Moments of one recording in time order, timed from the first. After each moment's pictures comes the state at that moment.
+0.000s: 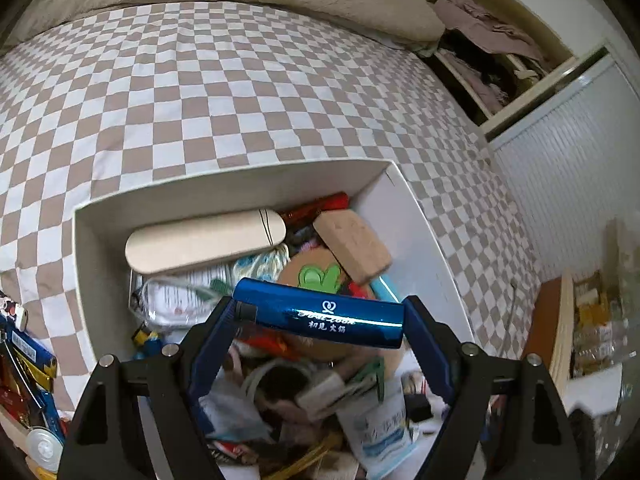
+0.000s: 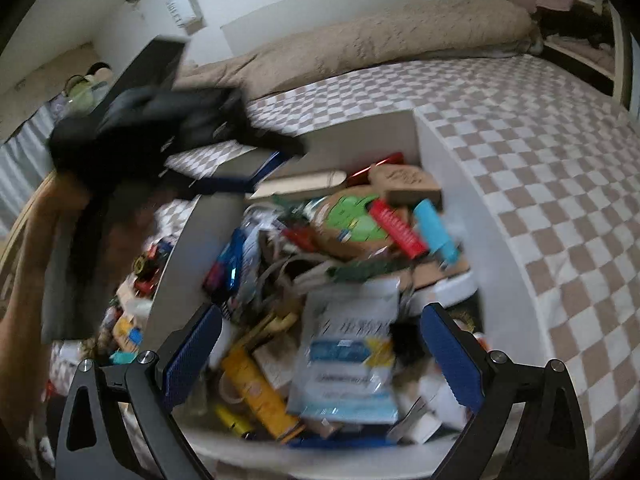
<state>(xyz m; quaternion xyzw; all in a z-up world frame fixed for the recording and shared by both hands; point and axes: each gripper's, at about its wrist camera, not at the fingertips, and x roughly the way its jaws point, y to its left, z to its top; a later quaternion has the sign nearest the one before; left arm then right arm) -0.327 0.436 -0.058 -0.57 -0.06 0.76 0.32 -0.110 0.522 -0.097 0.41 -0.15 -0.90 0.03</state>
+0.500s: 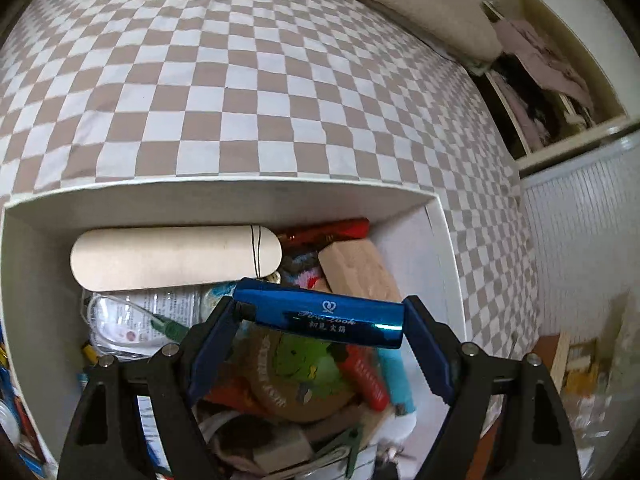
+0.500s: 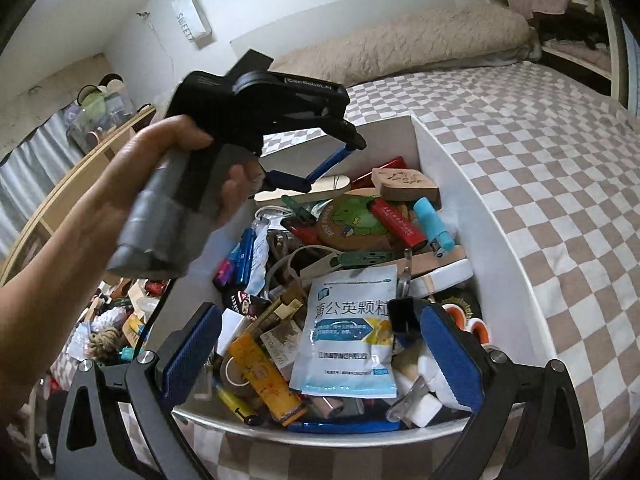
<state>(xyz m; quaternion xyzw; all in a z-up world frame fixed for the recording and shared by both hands) -0.363 0.464 -0.091 -0.62 -0.14 0.73 0.25 -0.091 0.527 -0.097 0.37 -0.16 -0.91 0.04</state>
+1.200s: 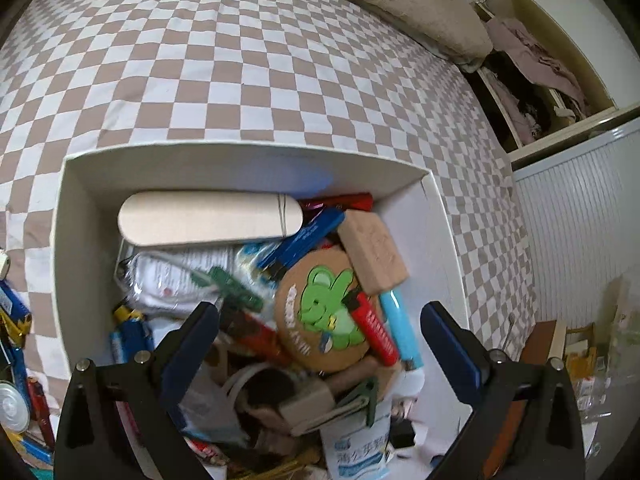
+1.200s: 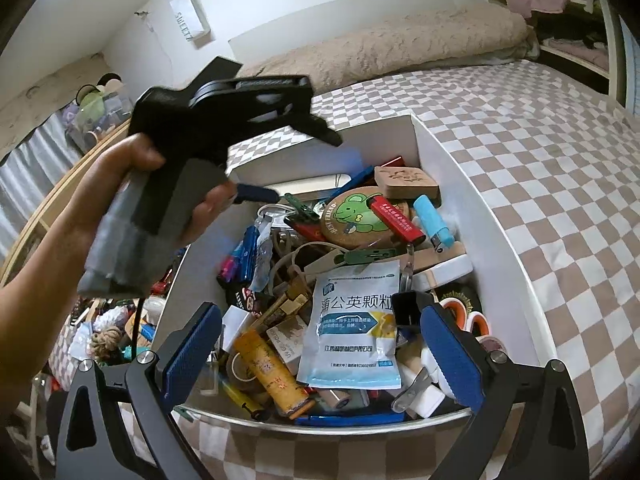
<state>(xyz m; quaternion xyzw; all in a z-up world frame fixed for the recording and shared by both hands) -0.333 0.427 -0.074 -0.61 -0.12 0.73 0.26 -0.089 0.522 -0.090 0.38 -0.16 -0.91 0.03</state>
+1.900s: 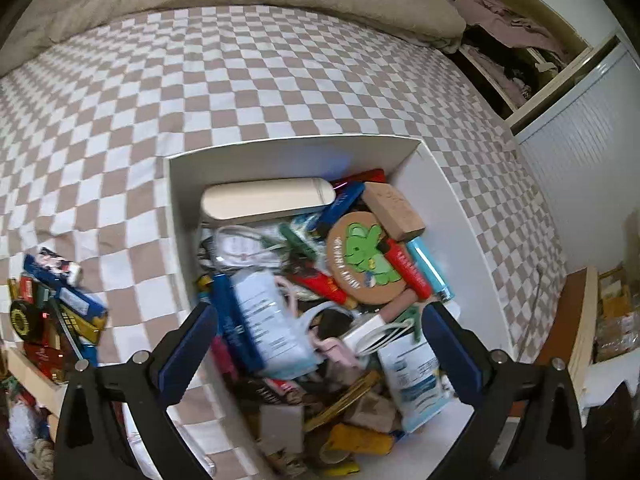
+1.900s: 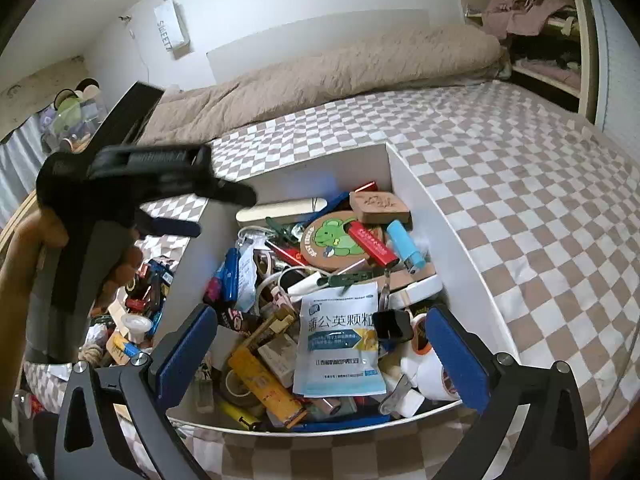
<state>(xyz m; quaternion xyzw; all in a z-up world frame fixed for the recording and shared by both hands) -0.290 0.384 -0.040 -0.57 -0.02 0.78 0.27 -0.084 0.515 -0.067 0.36 -0.14 -0.92 -0.04</state>
